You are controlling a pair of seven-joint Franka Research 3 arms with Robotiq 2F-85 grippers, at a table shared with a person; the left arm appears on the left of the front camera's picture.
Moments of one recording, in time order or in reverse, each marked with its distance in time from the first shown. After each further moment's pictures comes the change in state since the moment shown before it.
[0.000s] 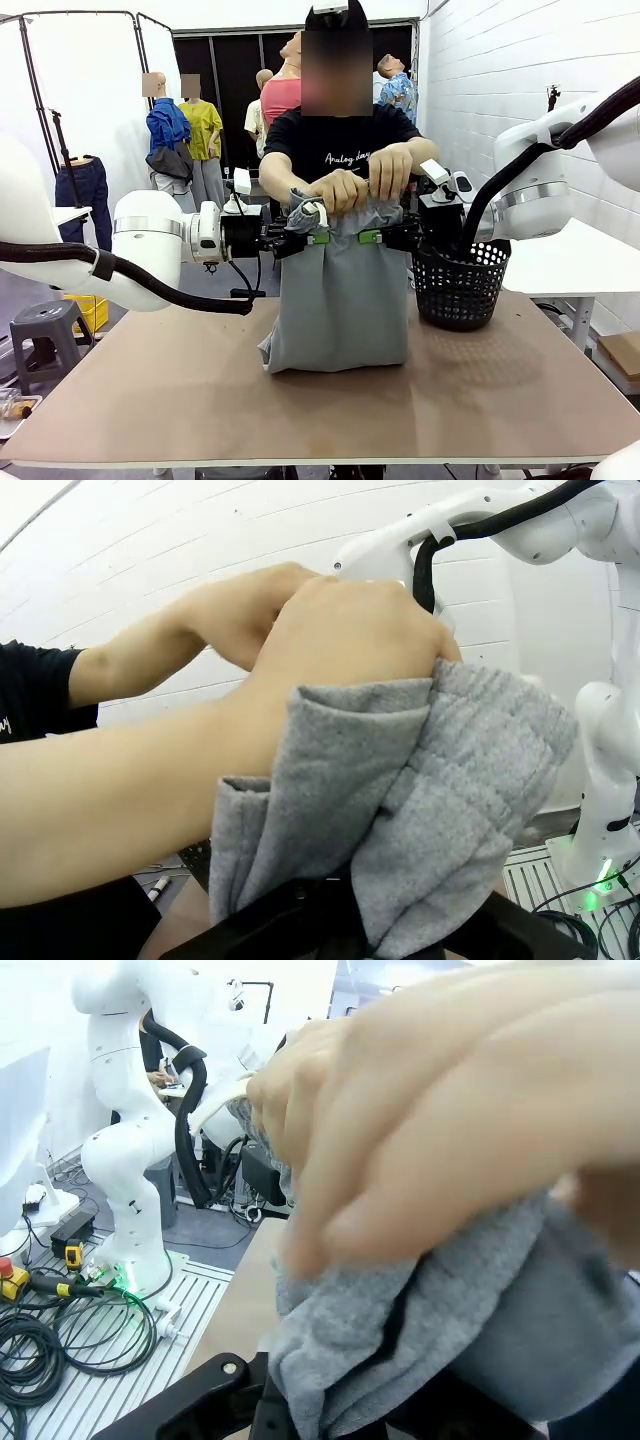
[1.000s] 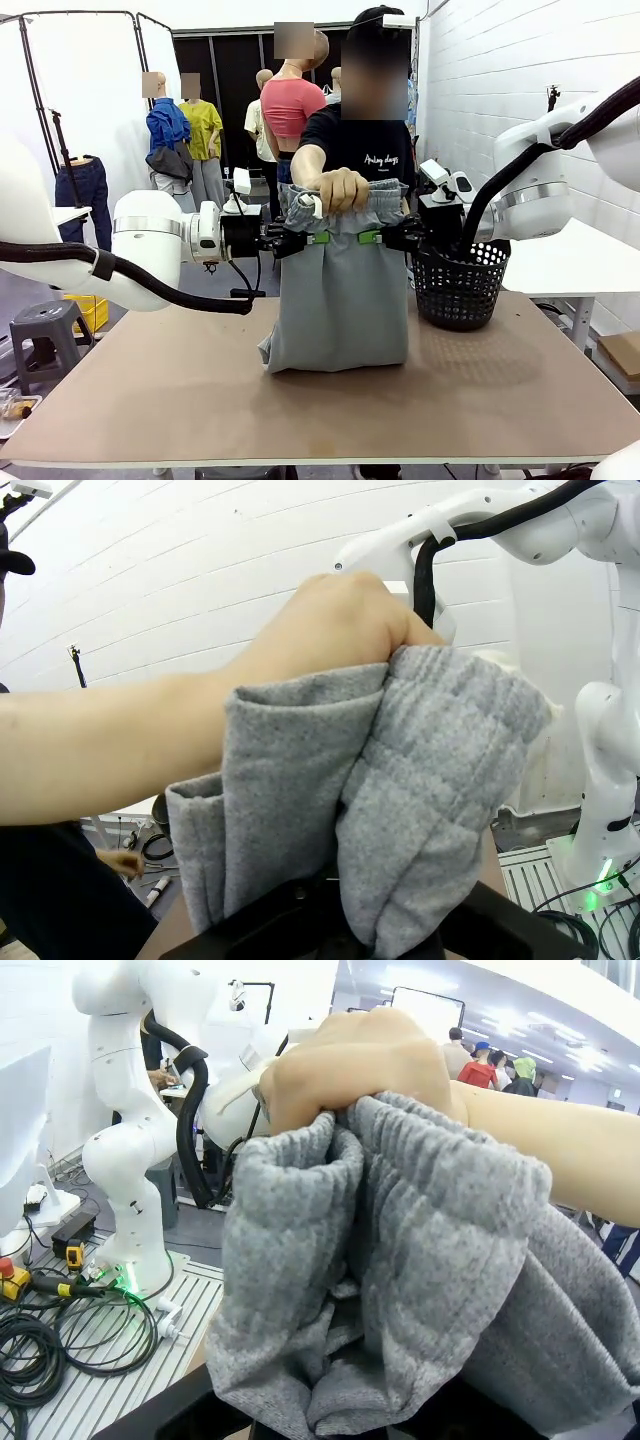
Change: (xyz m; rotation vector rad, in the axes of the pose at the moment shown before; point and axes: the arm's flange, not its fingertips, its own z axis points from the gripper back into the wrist) left arm 0.000 0.000 0.001 0.001 0.000 -0.001; right arm 0.000 0.000 0.000 0.003 -0.001 -0.001
